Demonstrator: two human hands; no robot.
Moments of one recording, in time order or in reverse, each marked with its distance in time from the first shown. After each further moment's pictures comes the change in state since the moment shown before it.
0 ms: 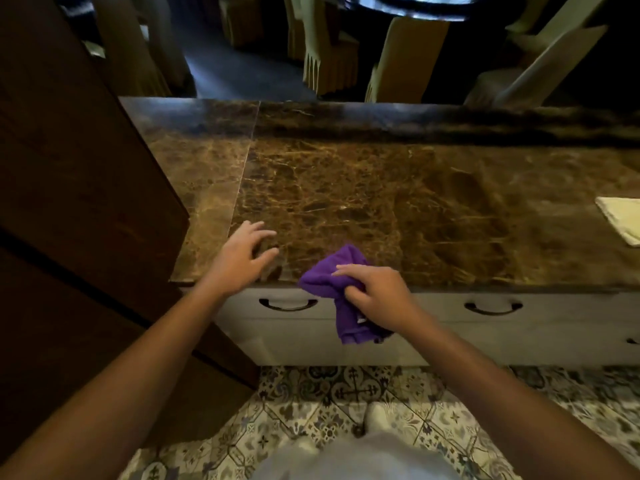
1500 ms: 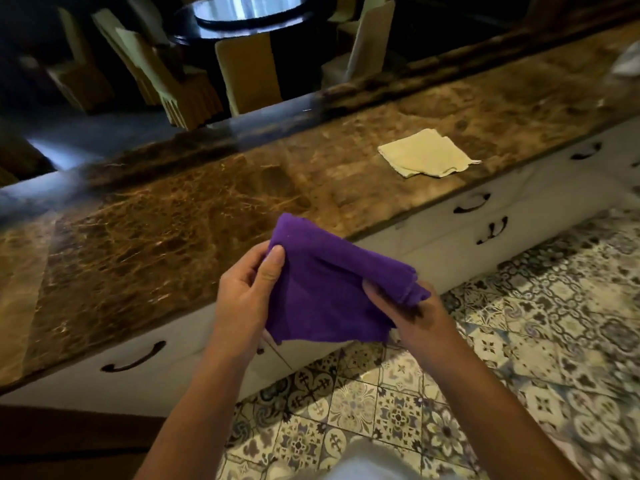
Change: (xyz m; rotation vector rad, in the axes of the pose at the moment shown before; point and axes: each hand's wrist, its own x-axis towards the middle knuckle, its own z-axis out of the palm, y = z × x) left_hand -0.110 0.373 0.168 -0.889 -0.115 0.185; right_hand -0.285 0.081 -0.181 1.151 0.543 0.375
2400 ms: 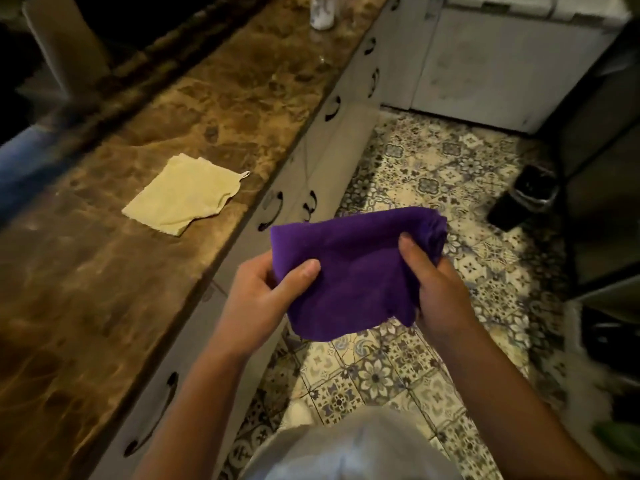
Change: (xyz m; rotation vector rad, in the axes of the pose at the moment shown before) left_hand 0.130 -0.037 0.287 -0.003 -0.959 -0.048; right_hand -0.002 -0.009 -0.236 0.244 1.057 -0.080
